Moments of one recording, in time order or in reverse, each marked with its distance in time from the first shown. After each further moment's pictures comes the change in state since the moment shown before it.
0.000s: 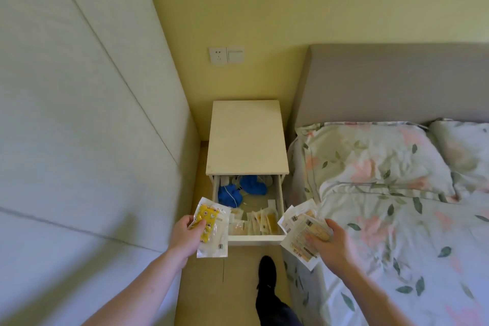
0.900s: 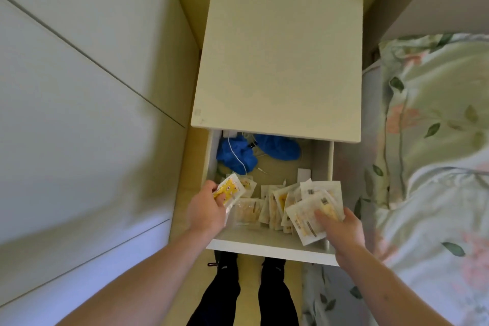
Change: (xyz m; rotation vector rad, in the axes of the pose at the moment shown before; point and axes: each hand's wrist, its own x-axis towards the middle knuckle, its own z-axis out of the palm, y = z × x) left_hand 0.315 -0.132 0.167 0.562 0.067 -0.011; right_hand 0.326 0.151 0.194 0.105 0.010 0.515
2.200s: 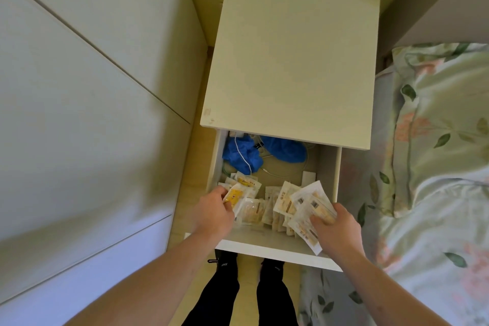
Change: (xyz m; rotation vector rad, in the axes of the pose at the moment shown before) left_hand -0.006 0.000 -0.005 0.152 -0.029 0.052; right_hand -0.030 -0.030 0.016 -0.474 -0.011 -0.223
